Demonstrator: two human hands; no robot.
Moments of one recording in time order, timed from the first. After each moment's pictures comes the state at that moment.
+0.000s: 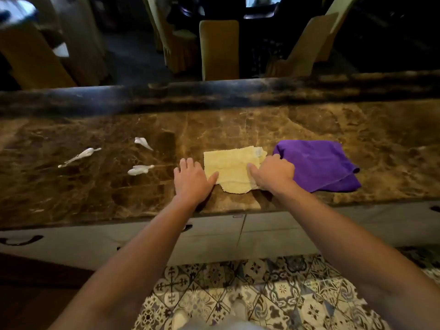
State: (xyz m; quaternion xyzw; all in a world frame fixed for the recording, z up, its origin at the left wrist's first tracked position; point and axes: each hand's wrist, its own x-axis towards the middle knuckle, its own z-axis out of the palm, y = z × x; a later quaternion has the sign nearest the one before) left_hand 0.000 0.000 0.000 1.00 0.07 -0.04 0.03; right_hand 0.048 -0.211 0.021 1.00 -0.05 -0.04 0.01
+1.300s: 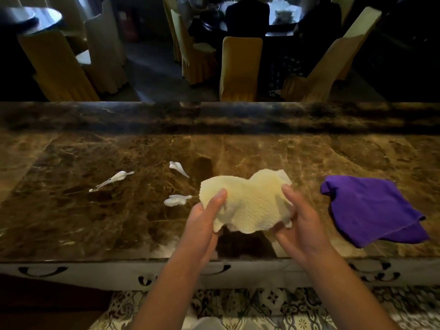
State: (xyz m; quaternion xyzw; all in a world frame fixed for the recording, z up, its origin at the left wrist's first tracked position) left_hand -0.051 0.078 0.081 0.49 0.14 -0.06 0.86; right_hand -0.025 -0.100 0.106 0.44 -0.06 -0.19 -0.88
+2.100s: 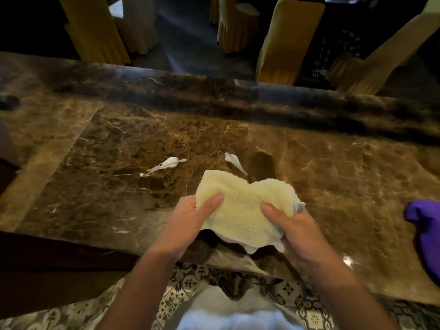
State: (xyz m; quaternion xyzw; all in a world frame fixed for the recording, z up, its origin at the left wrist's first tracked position) left_hand -0.046 0.259 0.071 0.64 0.19 -0.09 0.73; right_hand 0.008 0.048 0.075 0.61 -0.06 -0.28 -0.74
